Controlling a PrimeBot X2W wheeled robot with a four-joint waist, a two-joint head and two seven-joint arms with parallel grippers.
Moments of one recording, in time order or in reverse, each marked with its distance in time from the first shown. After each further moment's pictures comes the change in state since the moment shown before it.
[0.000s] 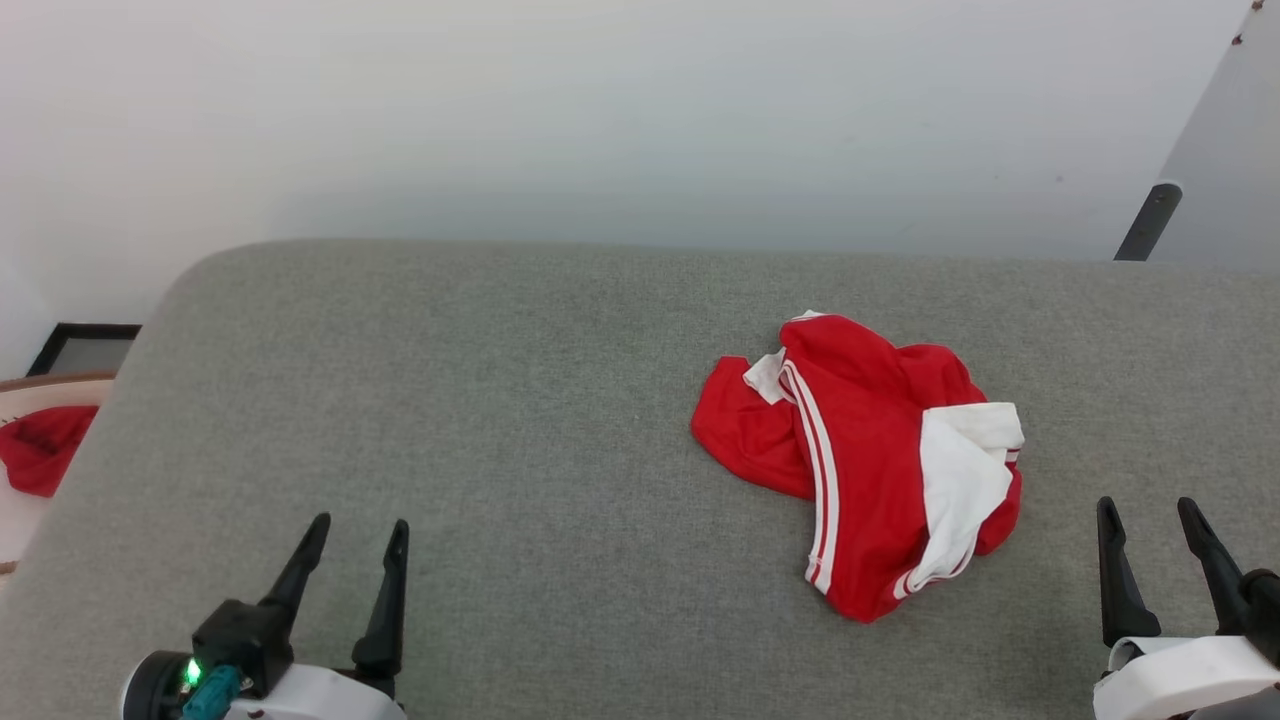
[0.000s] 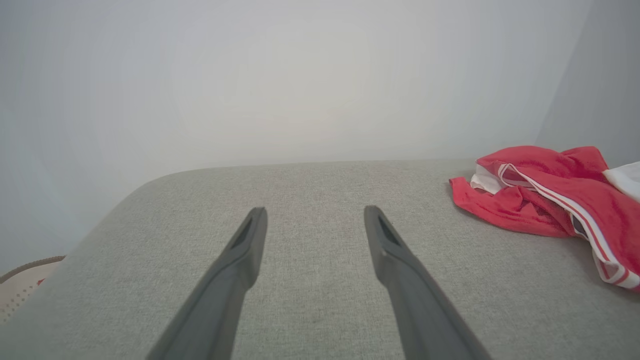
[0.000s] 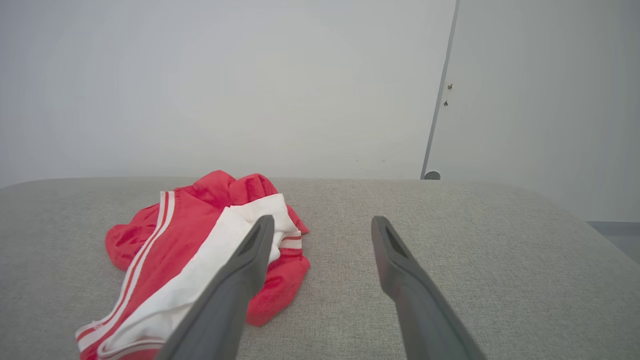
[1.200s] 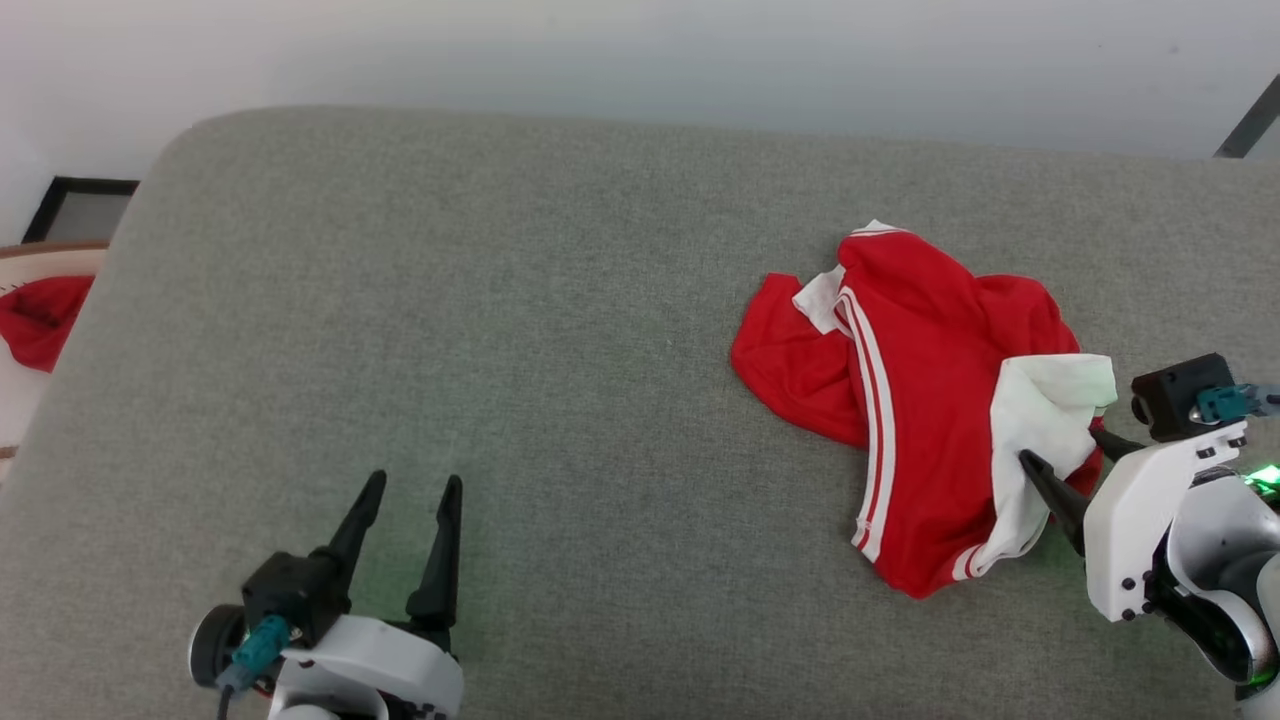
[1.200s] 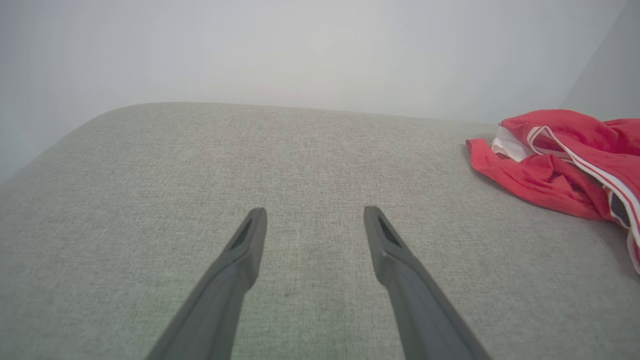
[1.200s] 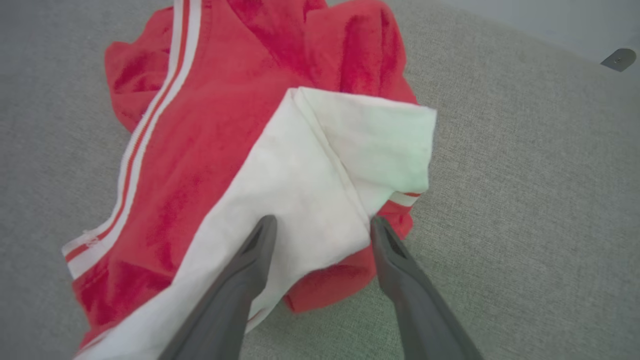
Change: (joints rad) left arm -0.093 -0.108 0.013 0.070 0.019 -0.050 0.000; right arm -0.275 -0.276 0.311 -0.082 0.244 0.000 0.772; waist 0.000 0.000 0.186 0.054
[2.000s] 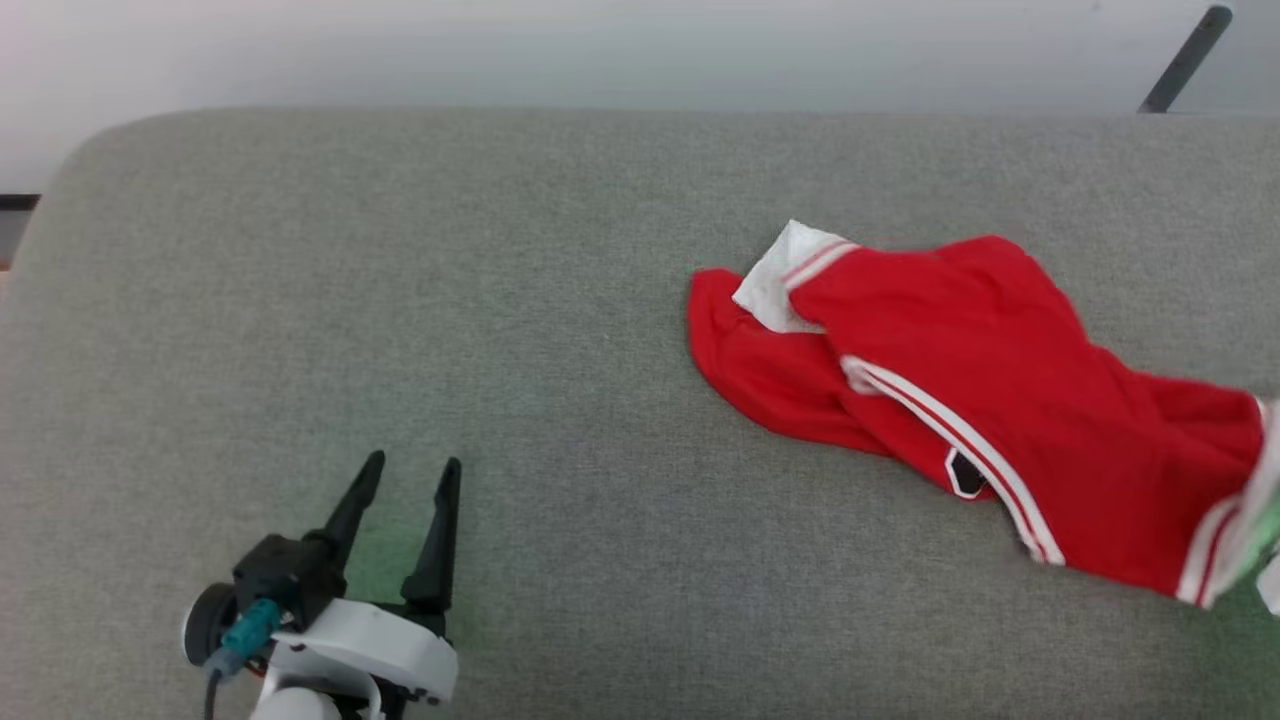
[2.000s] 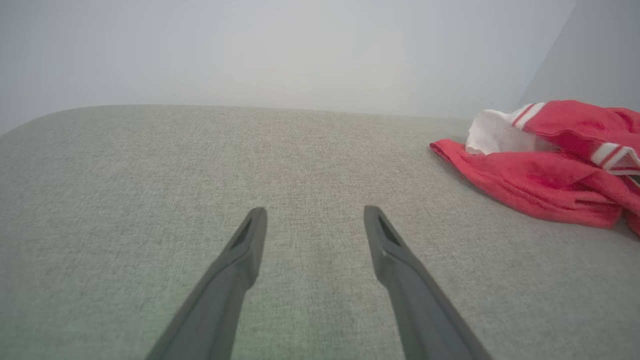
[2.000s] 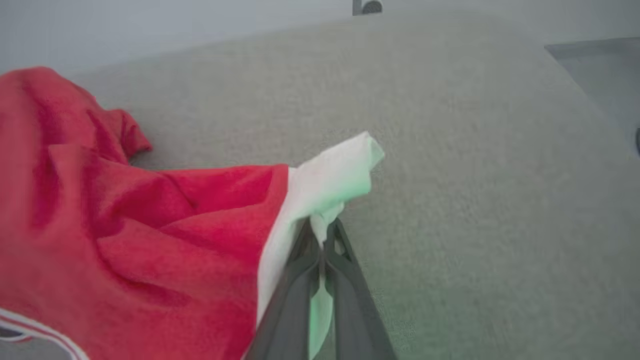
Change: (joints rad) left arm -0.027 0.024 -0.023 -0.003 -0.027 0.000 0.000; right arm 0.083 0.125 -0.469 0.043 -0.063 0.000 -0.158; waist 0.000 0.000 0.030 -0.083
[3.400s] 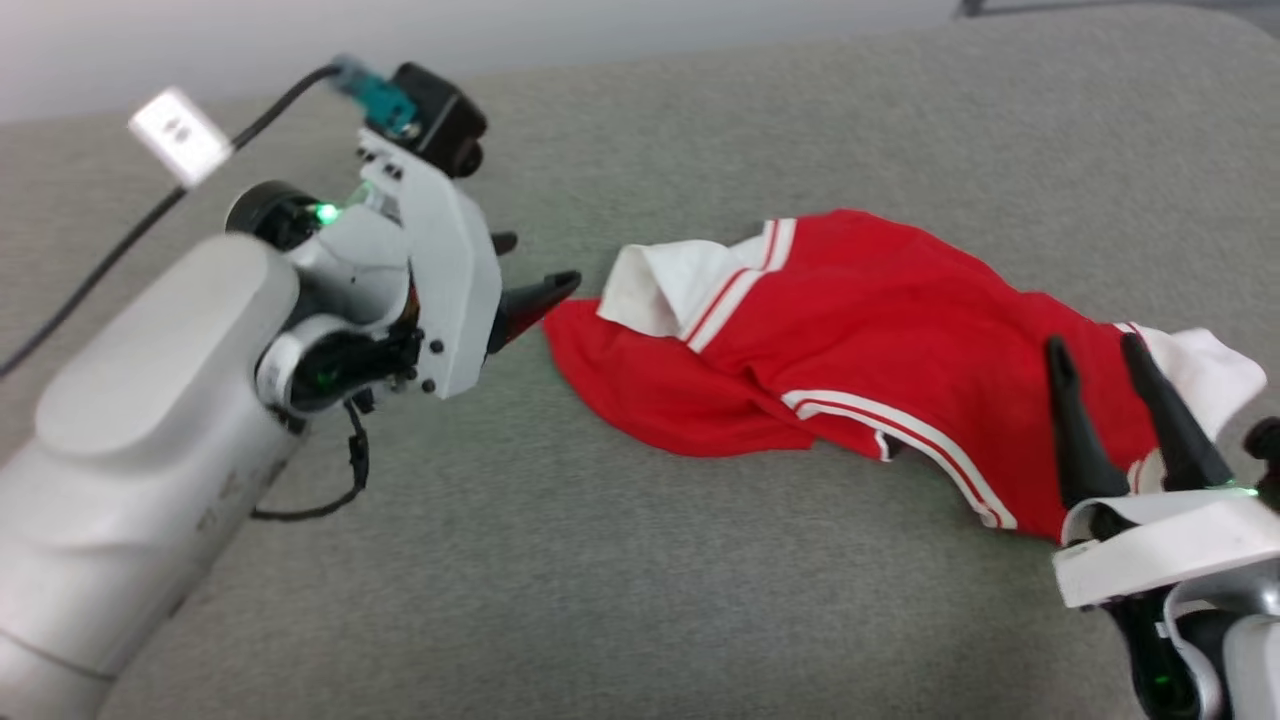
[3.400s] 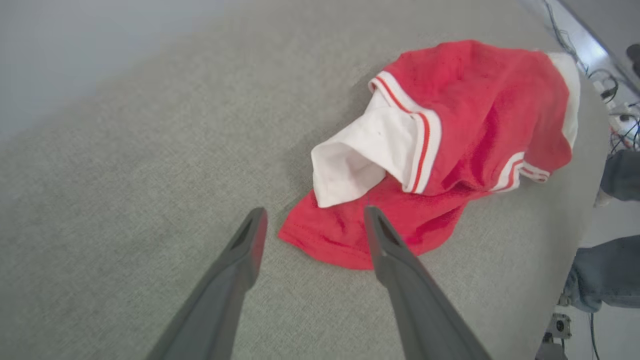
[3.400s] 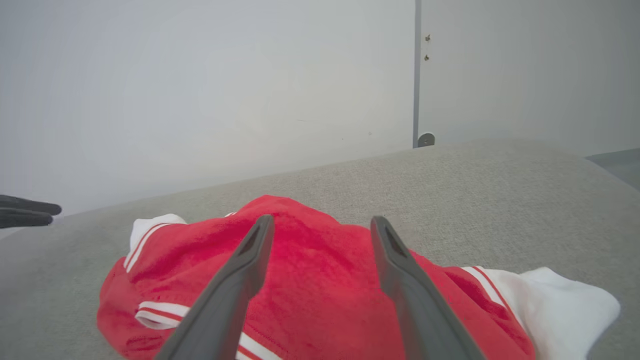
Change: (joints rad) left arm -0.871 0.397 -0.727 0.018 -0.779 -0.001 0.883; right arm 0.062 0.155 0.258 -0.222 0.062 0.000 -0.406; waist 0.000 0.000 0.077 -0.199
